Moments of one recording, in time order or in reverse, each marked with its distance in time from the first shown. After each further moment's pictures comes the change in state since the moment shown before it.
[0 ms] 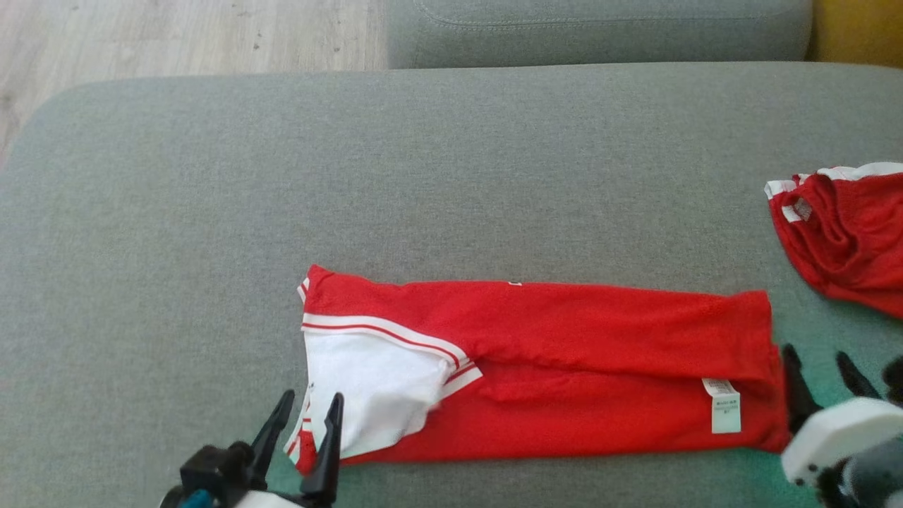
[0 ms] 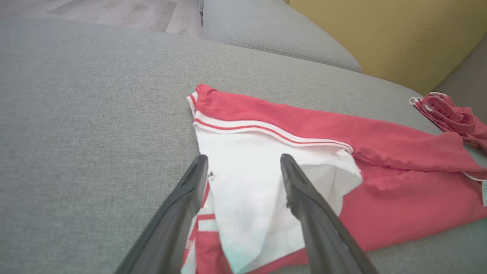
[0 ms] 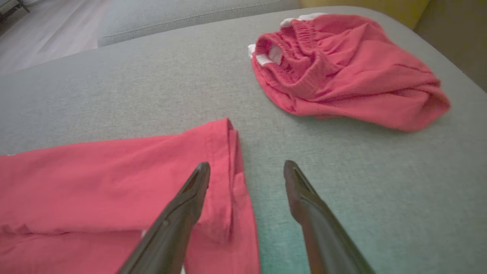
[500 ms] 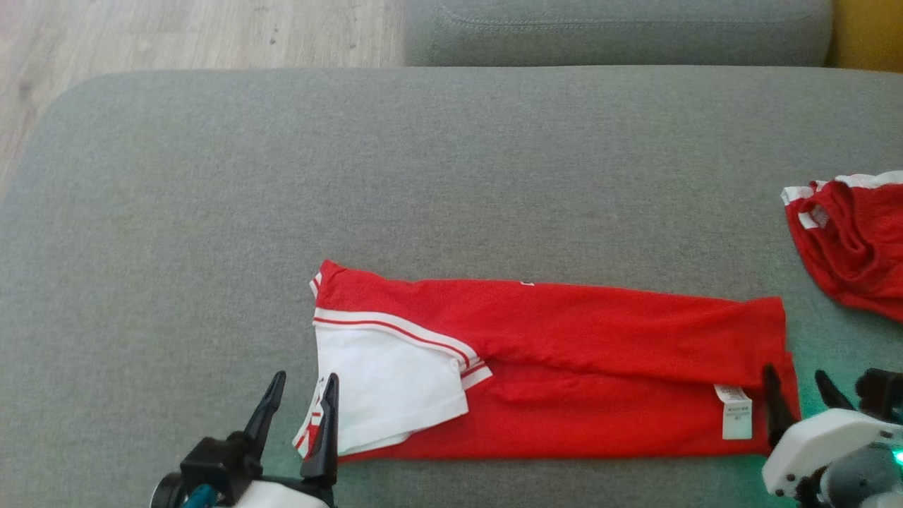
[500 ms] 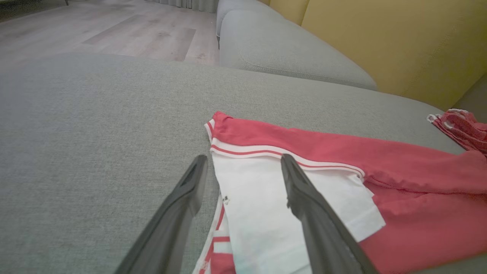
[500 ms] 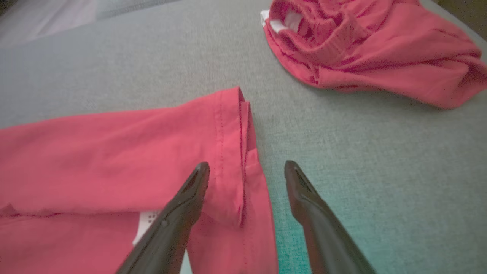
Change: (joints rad) left arm -0.004 -0.013 0.011 -0.044 0.054 0.092 -0.023; right arm 0.000 0.003 0.010 0.090 -0.014 0.000 -0.044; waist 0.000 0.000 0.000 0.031
